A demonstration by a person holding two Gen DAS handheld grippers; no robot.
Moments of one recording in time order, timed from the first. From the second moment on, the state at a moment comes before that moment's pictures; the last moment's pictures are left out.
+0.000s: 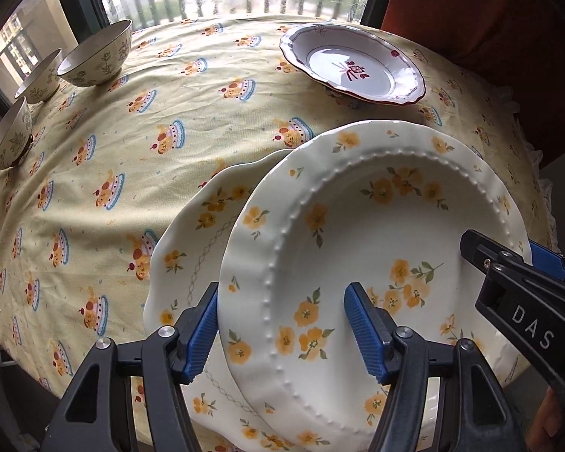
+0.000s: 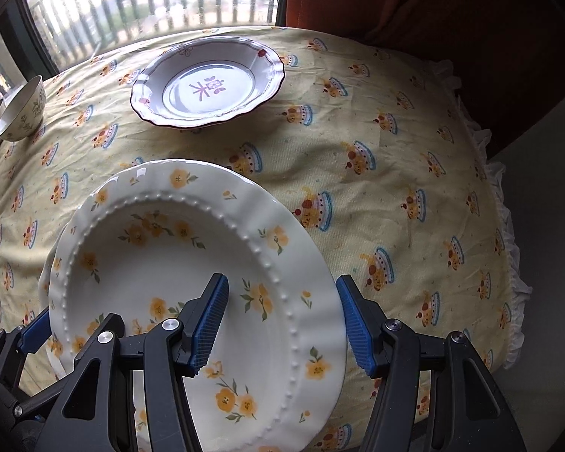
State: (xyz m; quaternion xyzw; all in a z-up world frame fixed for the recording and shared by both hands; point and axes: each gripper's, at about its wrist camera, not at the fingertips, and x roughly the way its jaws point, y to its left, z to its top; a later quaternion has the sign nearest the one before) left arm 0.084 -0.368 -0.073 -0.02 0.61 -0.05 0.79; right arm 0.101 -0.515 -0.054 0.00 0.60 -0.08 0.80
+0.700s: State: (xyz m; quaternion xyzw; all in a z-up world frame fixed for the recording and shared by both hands) left arm 0.080 -0.369 -0.091 0.01 0.60 0.00 0.80; right arm 0.096 -0.508 -0.069 0.01 0.62 -0.04 0.78
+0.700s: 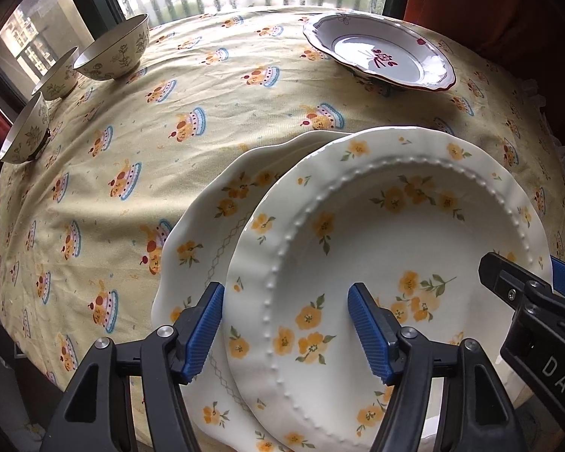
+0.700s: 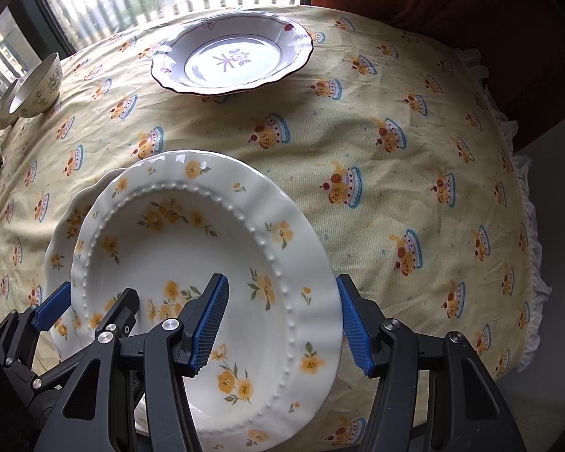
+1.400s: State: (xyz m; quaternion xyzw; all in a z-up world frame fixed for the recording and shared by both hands) left arm 0.076 -0.371 -0.067 0.03 0.58 -0.03 0.81; right arm 0.095 -0.498 -0.065 -0.01 0.59 -0.02 0.81
